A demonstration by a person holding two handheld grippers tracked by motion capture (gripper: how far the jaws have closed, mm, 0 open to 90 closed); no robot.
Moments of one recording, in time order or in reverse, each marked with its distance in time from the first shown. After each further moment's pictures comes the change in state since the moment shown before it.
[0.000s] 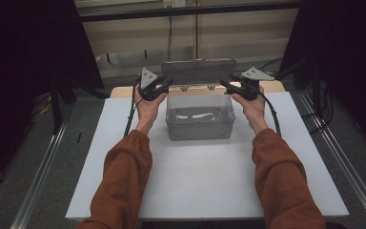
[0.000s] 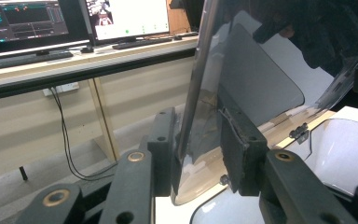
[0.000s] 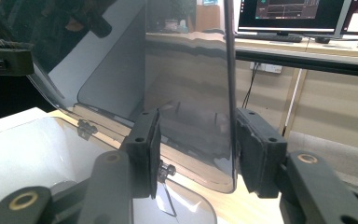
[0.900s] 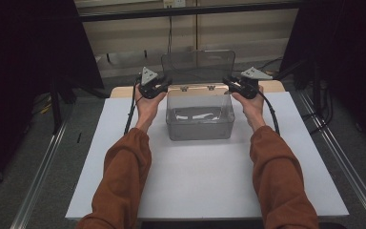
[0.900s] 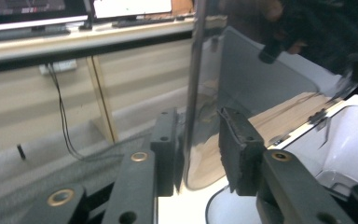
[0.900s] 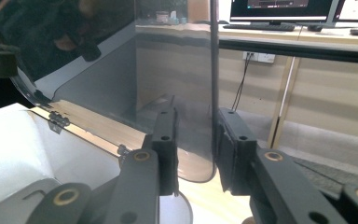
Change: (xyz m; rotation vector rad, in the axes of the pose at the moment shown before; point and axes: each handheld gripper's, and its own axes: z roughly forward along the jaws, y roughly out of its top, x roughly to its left) left arm 0.011 -0.012 0.014 0.085 0.005 -0.059; right arm -0.013 -0.011 0.013 0.026 -0.030 0.015
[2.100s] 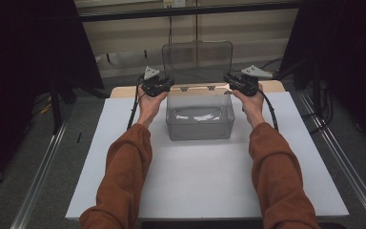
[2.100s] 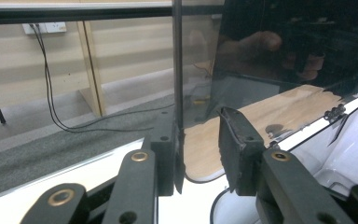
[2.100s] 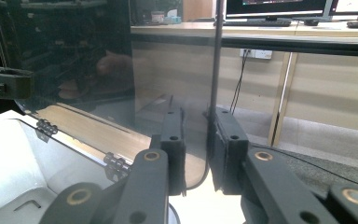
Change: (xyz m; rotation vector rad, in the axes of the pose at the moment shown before) left arm 0.005 -0.001 0.021 0.080 -0.018 -0.117; right arm -0.007 0.000 0.008 0.006 -0.011 0.043
